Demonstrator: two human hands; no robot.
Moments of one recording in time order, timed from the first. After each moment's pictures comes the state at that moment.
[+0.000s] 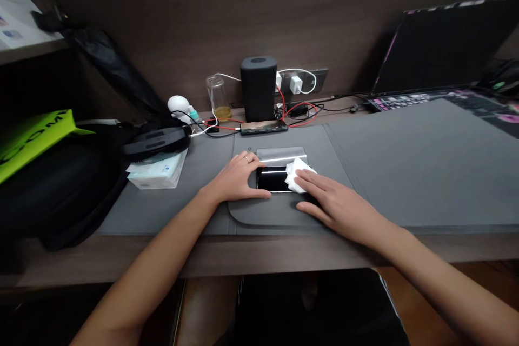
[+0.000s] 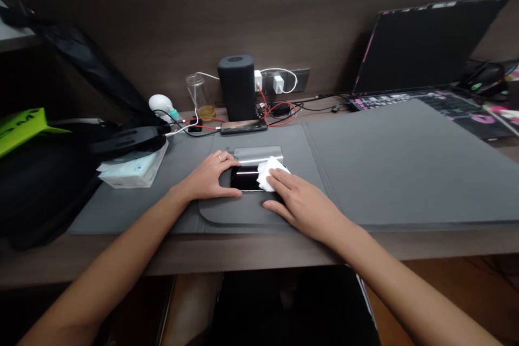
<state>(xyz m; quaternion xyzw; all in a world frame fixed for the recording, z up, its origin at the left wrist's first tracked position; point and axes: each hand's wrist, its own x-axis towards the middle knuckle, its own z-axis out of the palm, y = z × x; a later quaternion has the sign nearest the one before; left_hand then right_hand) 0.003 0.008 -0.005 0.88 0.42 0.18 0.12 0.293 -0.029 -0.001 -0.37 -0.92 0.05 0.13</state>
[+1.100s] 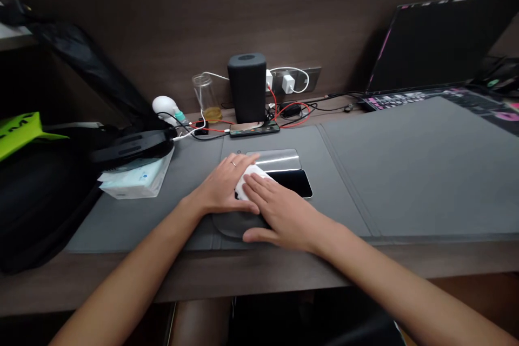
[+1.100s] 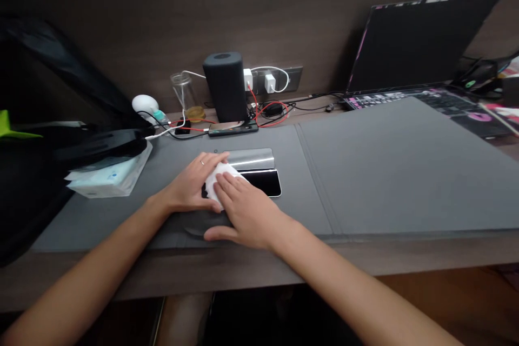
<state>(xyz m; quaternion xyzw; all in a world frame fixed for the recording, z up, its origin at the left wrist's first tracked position) 0.001 0.008 -0.005 0.90 0.37 0.22 0.12 0.215 -0.025 -0.004 -0.26 -0.95 0.12 0.10</state>
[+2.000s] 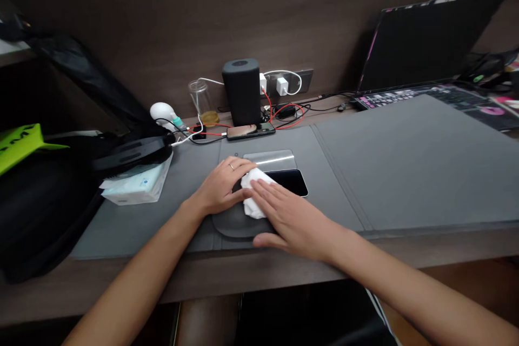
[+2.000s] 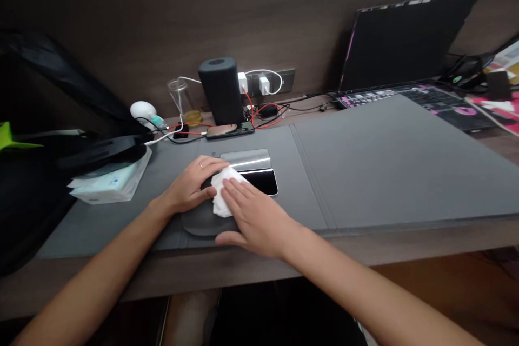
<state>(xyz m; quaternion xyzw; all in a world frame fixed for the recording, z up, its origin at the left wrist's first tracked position) 0.001 0.009 -0.005 0.90 0.35 0.24 0.13 0.240 -0.038 -0.006 -0.27 -0.95 0.11 0.10</state>
